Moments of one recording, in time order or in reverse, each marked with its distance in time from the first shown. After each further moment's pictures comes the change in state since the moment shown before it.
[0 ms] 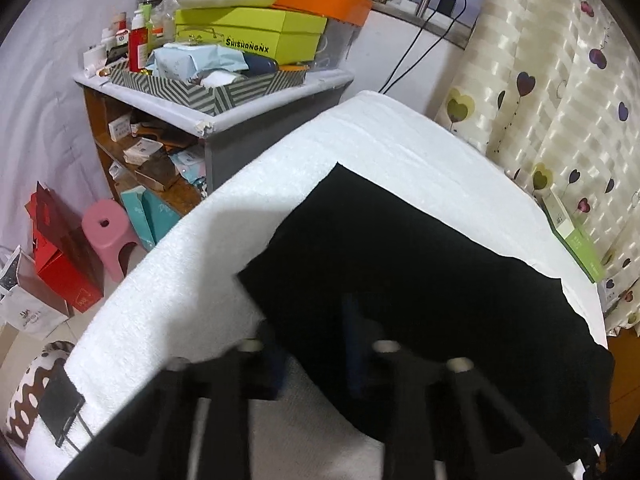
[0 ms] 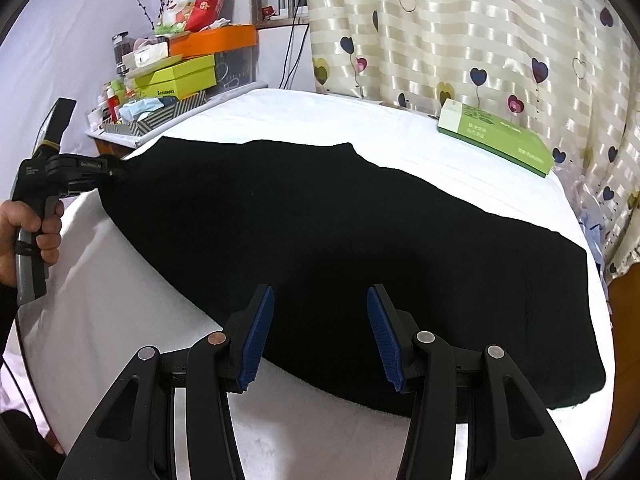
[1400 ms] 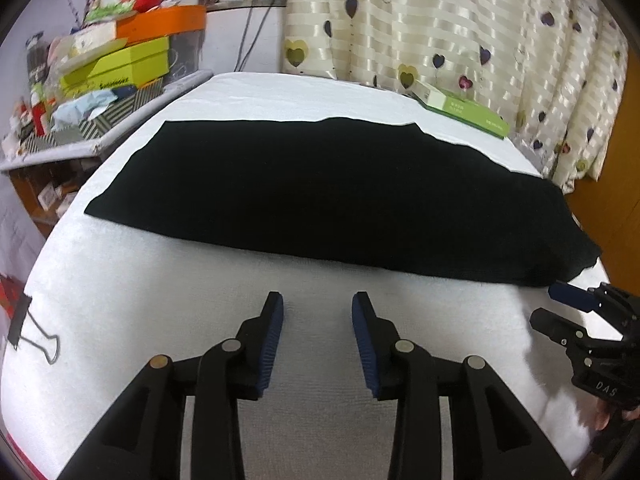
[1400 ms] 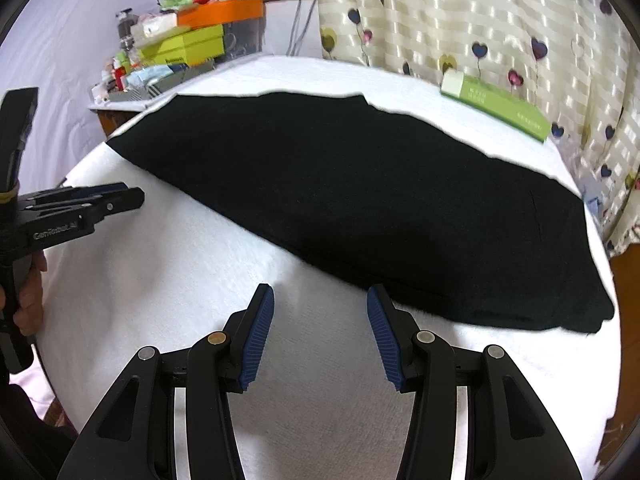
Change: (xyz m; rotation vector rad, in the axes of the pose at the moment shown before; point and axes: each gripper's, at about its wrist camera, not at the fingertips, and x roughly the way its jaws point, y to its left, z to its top) left arm -0.068 -0.081 -0.115 0.405 0.021 -0.172; right arm -0.015 0.023 -0.042 -0.021 0.072 -0.006
